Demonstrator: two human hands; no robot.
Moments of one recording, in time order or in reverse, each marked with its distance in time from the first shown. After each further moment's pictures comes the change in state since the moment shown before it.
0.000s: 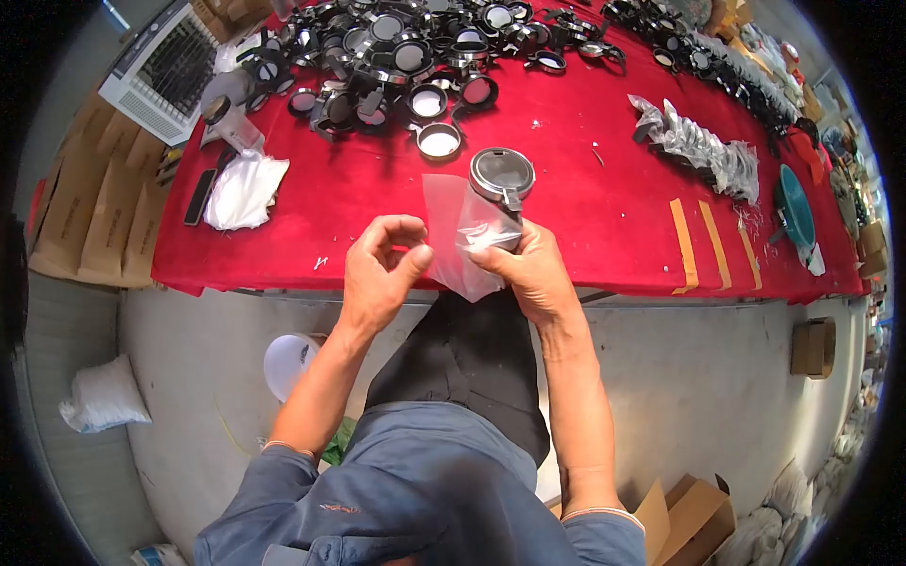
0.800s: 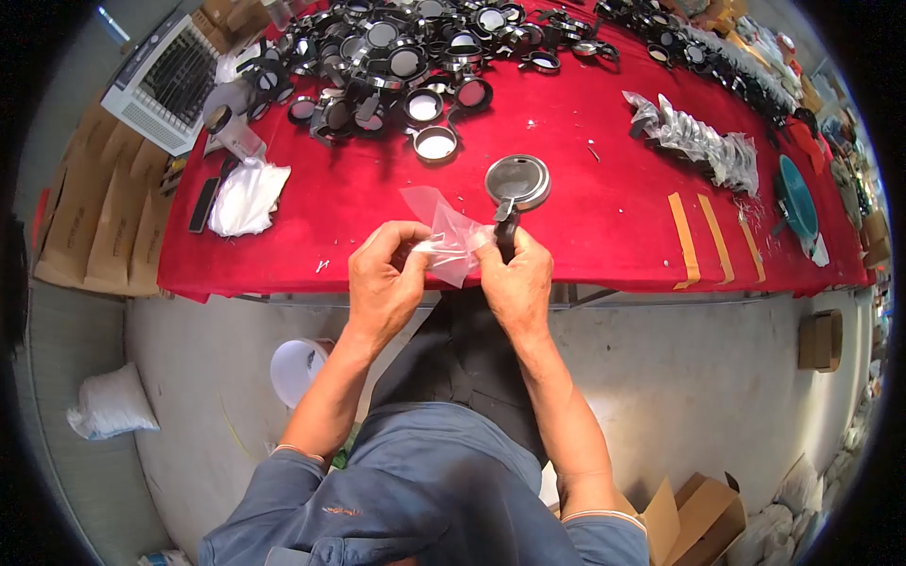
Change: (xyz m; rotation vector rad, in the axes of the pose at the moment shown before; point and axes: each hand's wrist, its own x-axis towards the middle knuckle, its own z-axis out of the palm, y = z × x) left_hand -0.002 0.020 0.018 0.325 0.088 0.159; right_hand -0.010 0.018 0.028 -0.633 0.498 -0.275
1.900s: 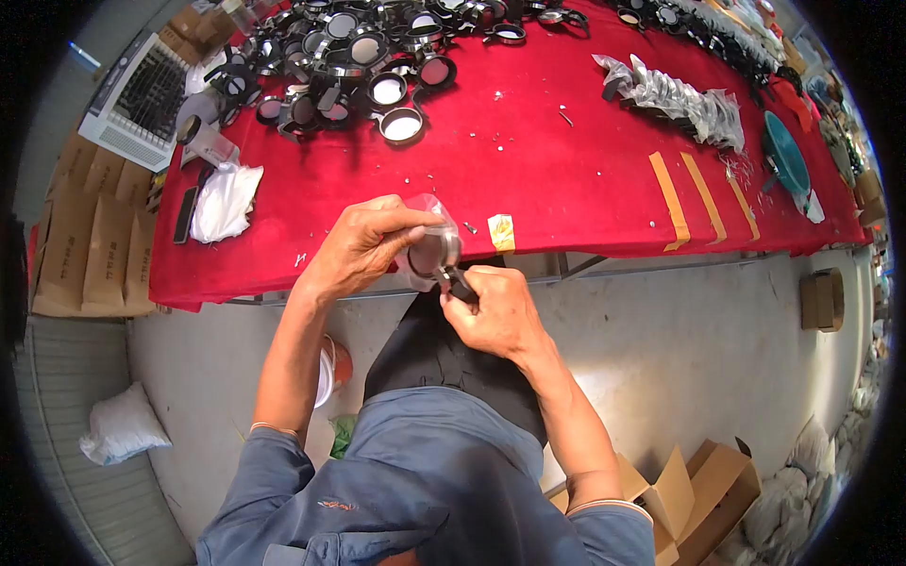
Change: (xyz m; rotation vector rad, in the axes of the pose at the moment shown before) left_hand 0.043 -0.001 -0.018 0.078 -0.622 0.291; right_hand -0.044 0.020 -0.036 -0.289 -0.361 -0.286
